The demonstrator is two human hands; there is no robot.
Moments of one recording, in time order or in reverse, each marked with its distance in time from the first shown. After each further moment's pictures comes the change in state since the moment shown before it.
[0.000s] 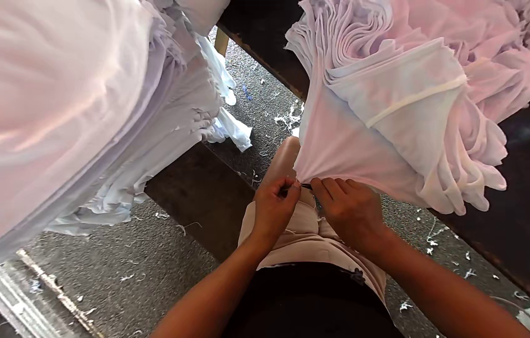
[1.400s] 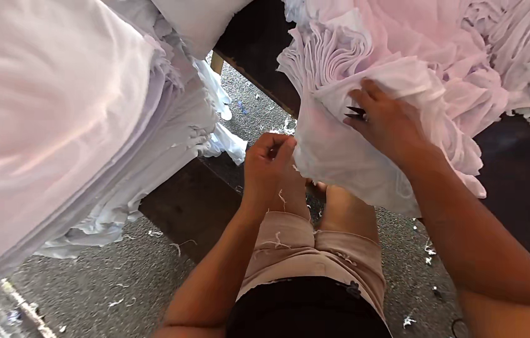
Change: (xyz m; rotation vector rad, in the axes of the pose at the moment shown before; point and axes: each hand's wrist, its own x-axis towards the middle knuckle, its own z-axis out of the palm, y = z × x) left_hand 0.068 0.048 -0.009 -0.090 0.005 0.329; right_hand 0.105 0.134 -0.043 0.077 -0.375 0.377
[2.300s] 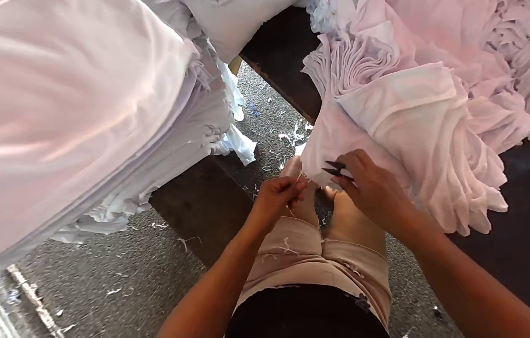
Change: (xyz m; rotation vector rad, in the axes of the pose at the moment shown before) left_hand -0.031 -0.028 -0.024 -0.249 -0.169 -0.554; right_hand -0.058 -0.057 0.038 0.234 0.033 -0.236
